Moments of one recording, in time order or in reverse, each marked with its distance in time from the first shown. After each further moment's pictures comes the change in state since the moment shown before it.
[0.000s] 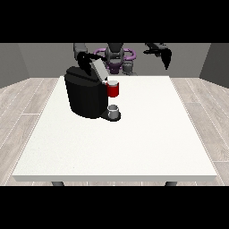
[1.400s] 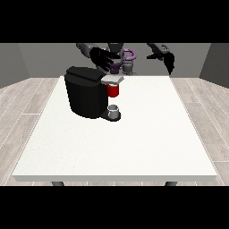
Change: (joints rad) left arm -0.026 0.051 0.010 0.083 0.010 0.028 -0.063; right arm -0.171 0.055 0.097 0.003 0.094 -0.045 0.089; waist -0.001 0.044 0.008
